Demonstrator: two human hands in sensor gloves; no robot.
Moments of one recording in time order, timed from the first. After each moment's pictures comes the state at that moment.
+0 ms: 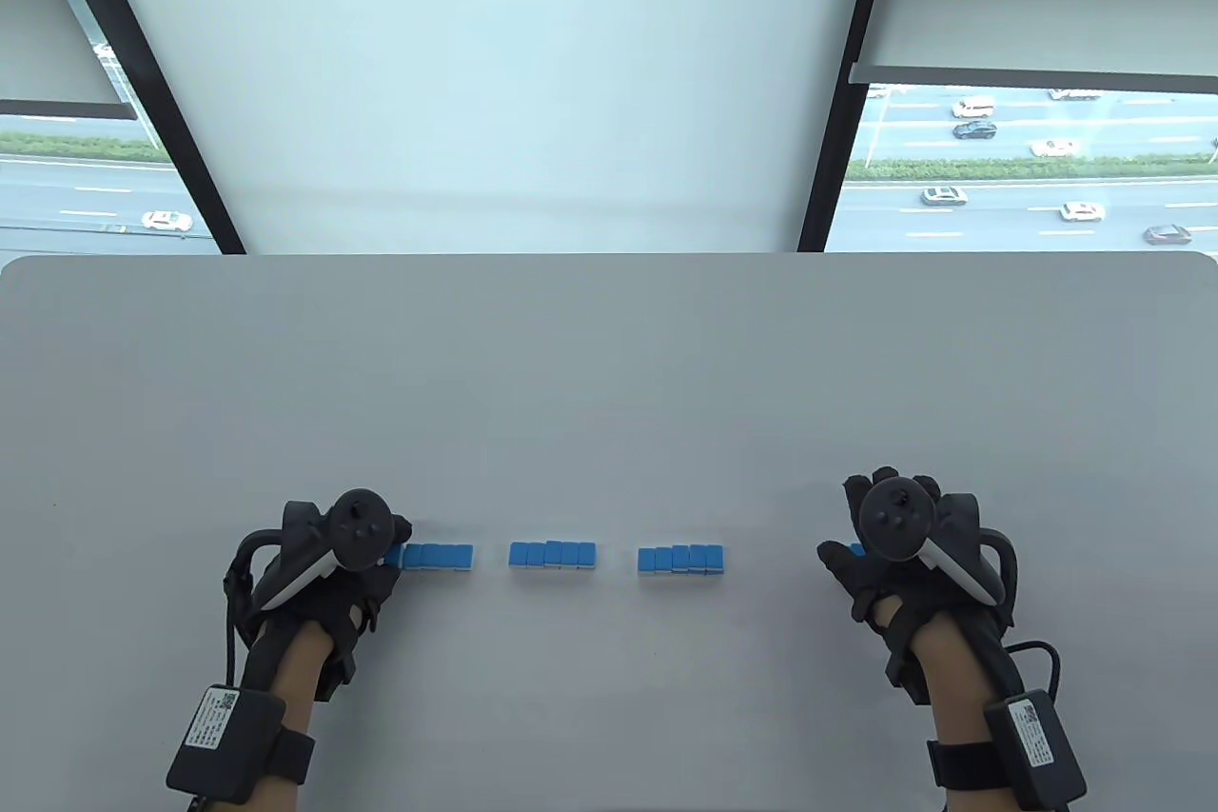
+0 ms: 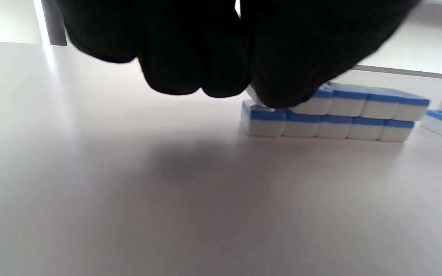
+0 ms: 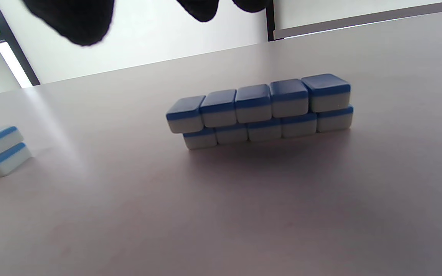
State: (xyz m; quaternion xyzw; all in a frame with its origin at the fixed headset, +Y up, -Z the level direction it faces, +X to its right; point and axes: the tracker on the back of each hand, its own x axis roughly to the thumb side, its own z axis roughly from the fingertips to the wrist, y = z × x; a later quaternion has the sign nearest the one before) left_hand -0.291 -0.736 -0.349 -0.09 -0.04 0.03 0.99; right_hand 0.242 -0.727 -0.344 -0.01 0.09 0.99 0.10
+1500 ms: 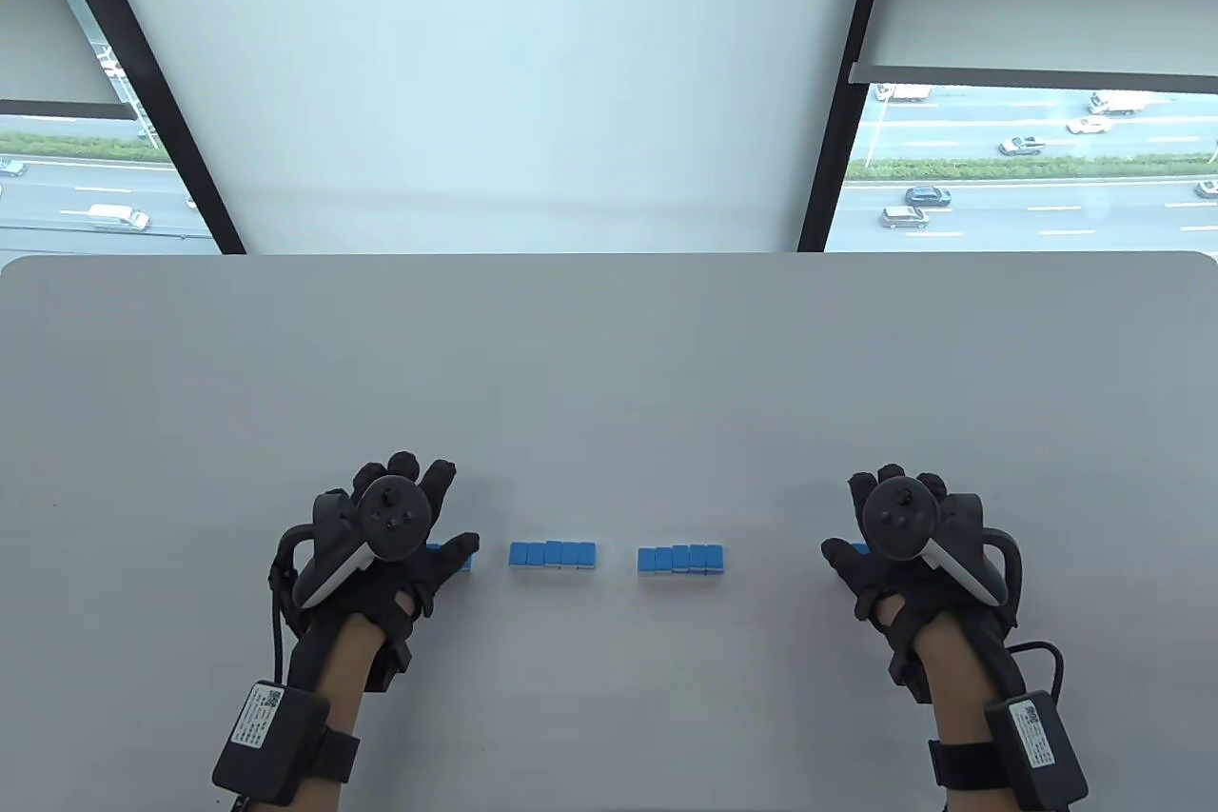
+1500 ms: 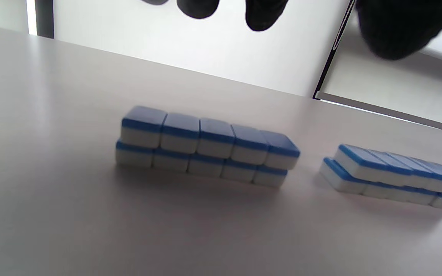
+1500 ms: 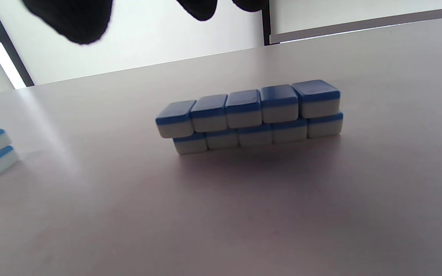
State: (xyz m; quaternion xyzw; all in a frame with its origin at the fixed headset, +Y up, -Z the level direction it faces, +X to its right) left_hand -0.251 -0.724 -0.344 -0.09 -0.04 0.11 0.99; right_hand 0.246 -0.729 -0.345 -0.02 0.08 0.99 0.10
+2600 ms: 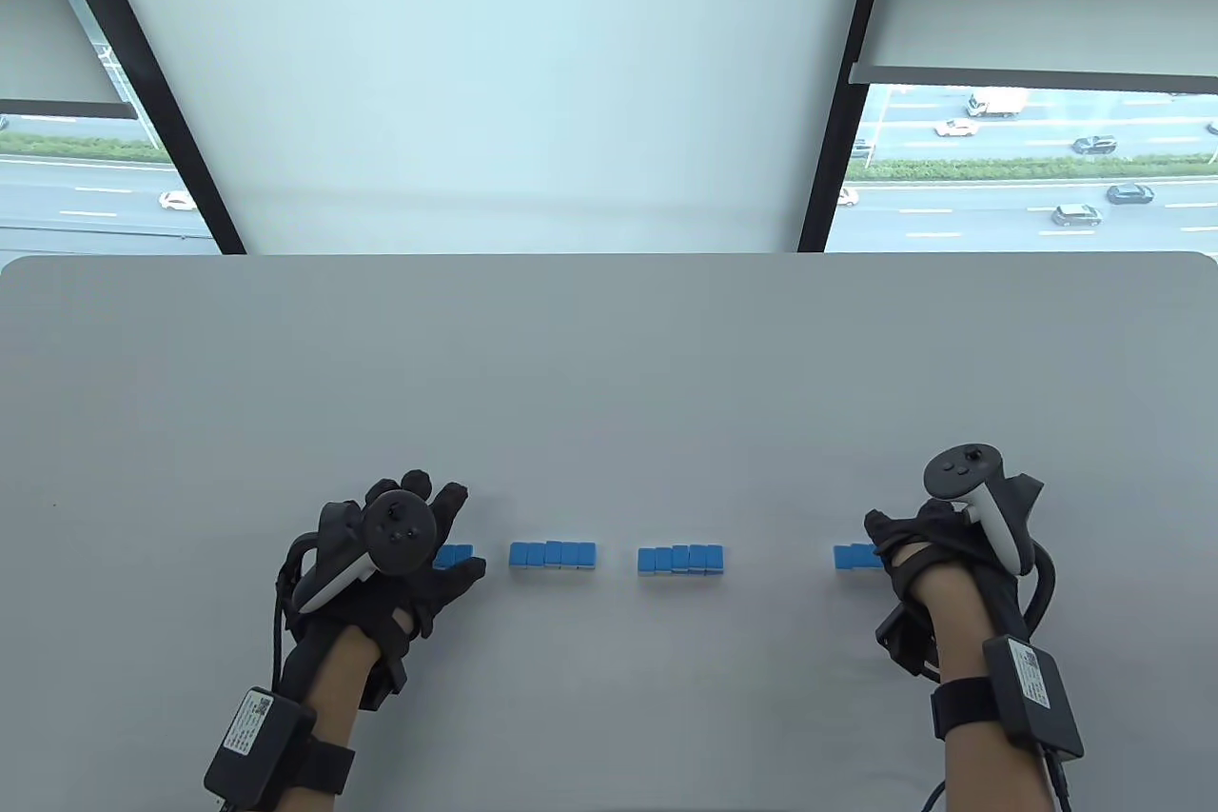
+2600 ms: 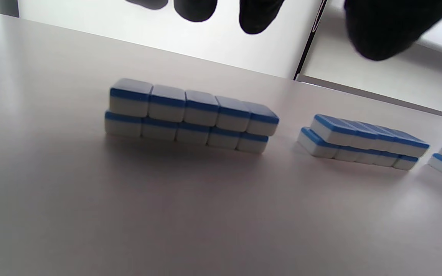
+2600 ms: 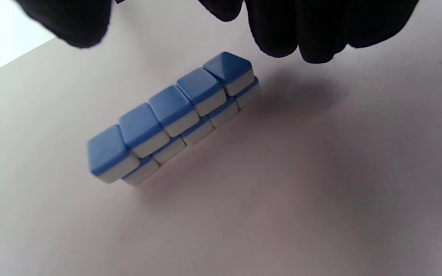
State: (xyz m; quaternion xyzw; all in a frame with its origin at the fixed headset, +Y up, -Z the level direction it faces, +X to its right) left_hand -0.245 -0.725 -0.339 -0.10 -0.09 0.10 0.99; right_hand 0.289 -0.738 -0.361 -0.30 0.21 0.90 0.24
